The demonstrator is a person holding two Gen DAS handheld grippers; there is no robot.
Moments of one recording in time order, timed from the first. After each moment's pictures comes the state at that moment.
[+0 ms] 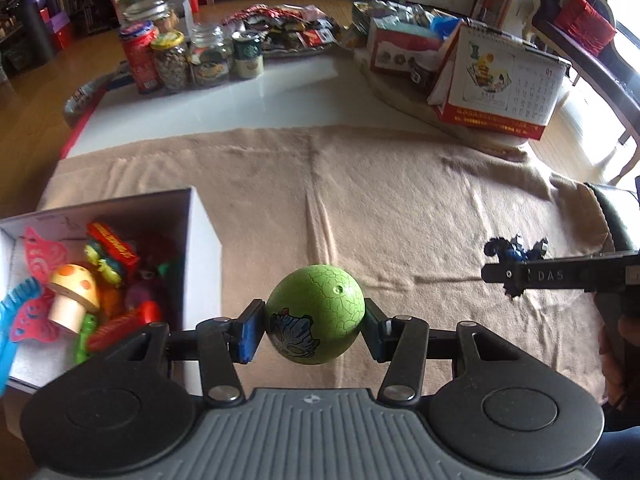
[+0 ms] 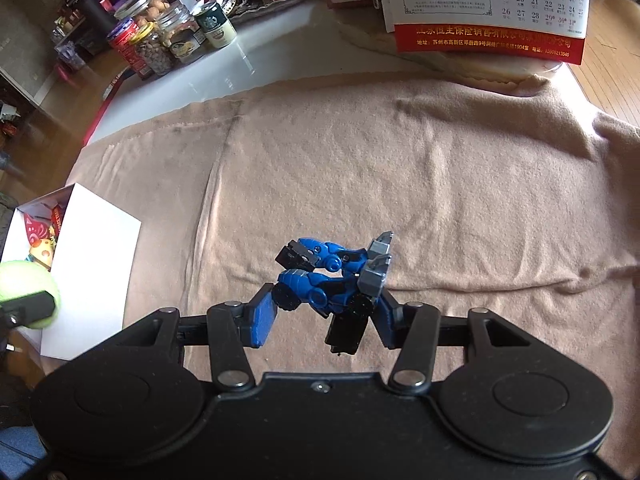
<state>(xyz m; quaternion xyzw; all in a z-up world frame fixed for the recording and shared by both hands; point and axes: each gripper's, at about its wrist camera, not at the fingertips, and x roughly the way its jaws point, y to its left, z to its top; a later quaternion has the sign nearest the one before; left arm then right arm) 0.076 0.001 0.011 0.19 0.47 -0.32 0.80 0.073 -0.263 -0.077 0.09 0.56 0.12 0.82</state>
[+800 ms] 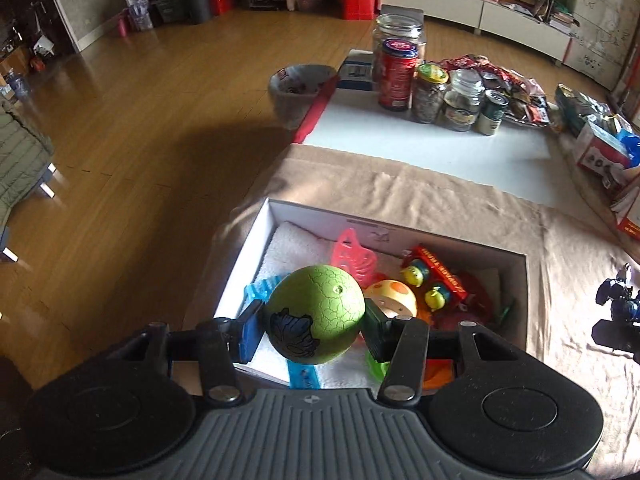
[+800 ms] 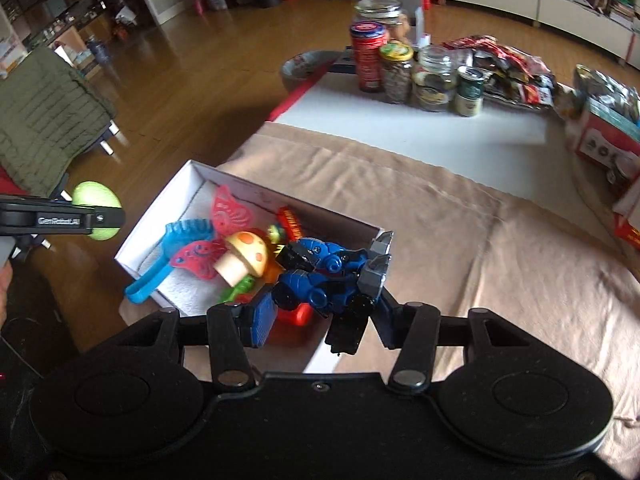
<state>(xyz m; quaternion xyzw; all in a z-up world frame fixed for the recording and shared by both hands) 0.233 0.220 0.085 0.14 0.48 -0.13 0.85 0.046 -0.007 0.043 -0.06 0.49 0.30 0.82</state>
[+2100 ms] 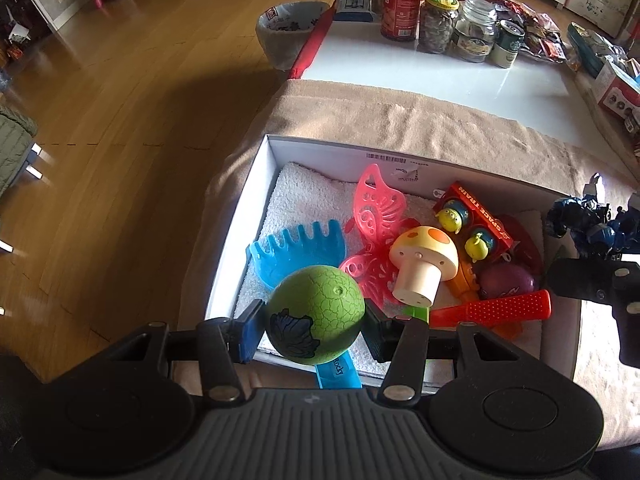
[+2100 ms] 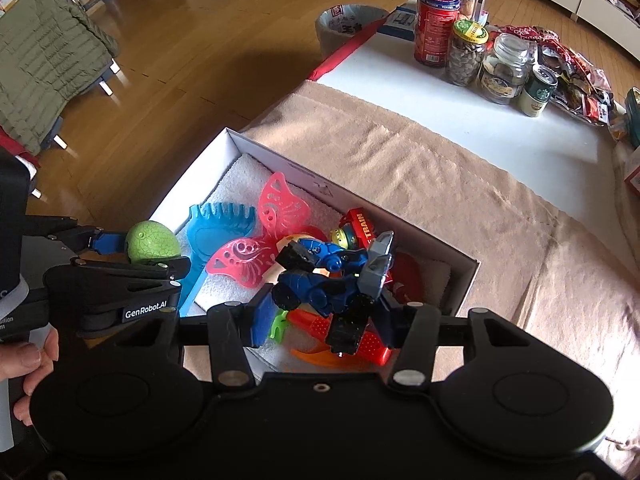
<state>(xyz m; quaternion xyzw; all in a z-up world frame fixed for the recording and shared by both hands) 0.258 0.219 0.033 0.19 0.54 -0.14 0.81 0.063 0.106 0.034 -0.13 0.55 0.29 0.77</state>
